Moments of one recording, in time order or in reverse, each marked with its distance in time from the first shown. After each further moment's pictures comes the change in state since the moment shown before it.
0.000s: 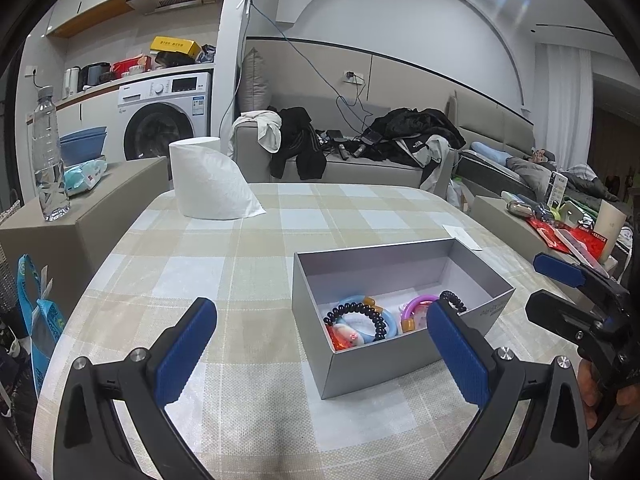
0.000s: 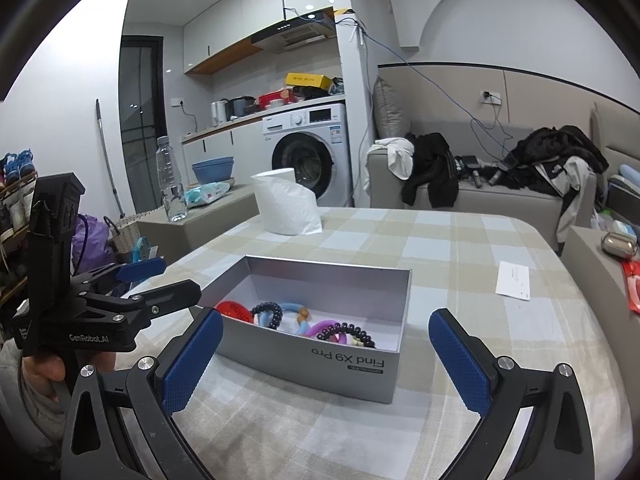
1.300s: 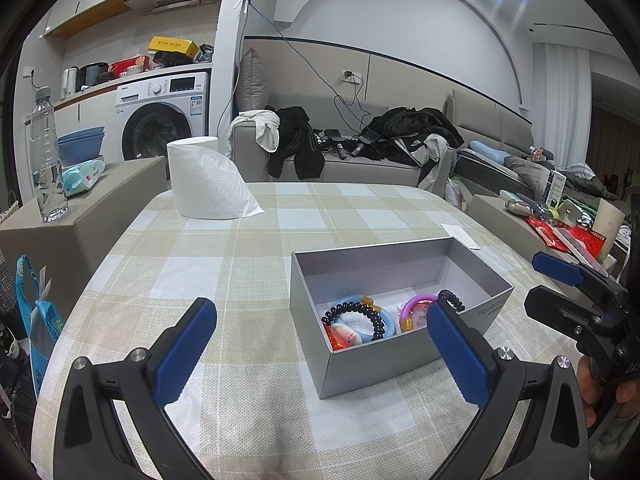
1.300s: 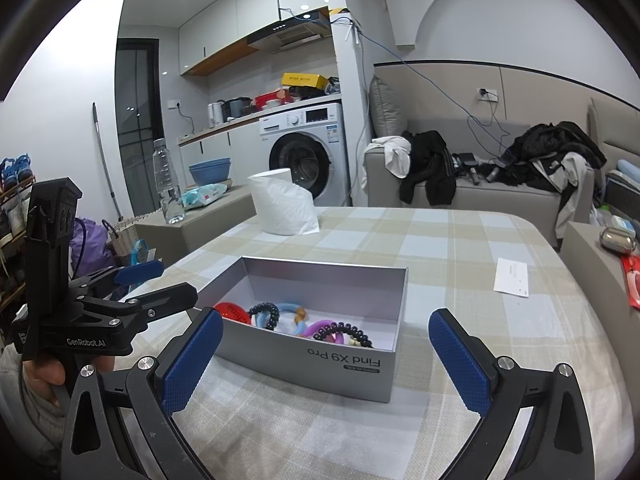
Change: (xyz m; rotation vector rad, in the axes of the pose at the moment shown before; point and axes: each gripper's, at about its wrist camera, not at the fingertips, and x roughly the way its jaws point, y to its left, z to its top) left arm 0.000 -0.001 0.000 0.004 0.002 -0.004; right arm -0.001 -0.002 0.000 0.013 0.002 -0.004
